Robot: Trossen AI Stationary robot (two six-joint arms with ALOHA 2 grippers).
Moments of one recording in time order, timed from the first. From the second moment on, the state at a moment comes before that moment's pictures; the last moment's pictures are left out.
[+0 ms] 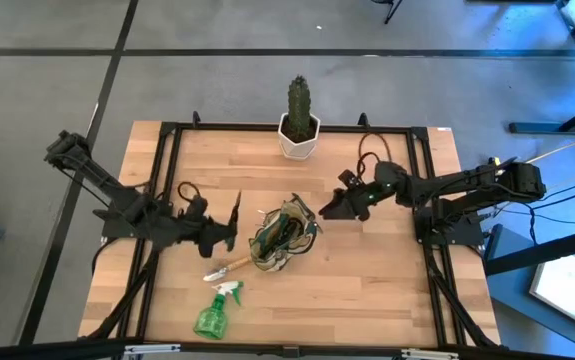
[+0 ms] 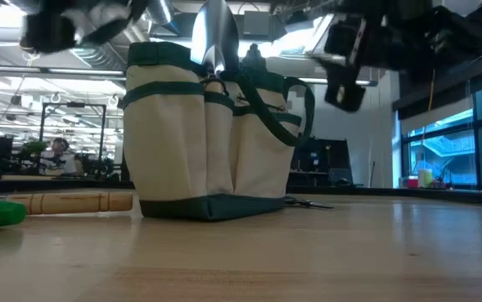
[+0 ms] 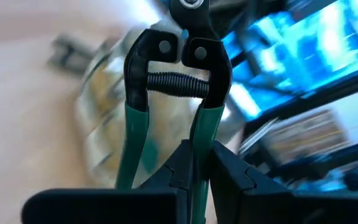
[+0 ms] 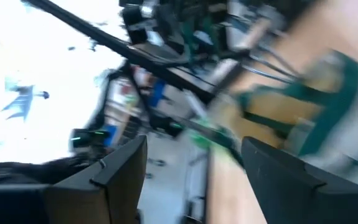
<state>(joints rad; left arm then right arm) -0.59 0.90 0.64 -0.16 -0.67 -1.20 -0.14 1.29 0.45 0.79 -0.59 1.01</state>
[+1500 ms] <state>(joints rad) -0.13 1.69 1.01 1.45 0.24 -0.92 -0.08 1.45 1.09 0.86 -0.89 0.94</state>
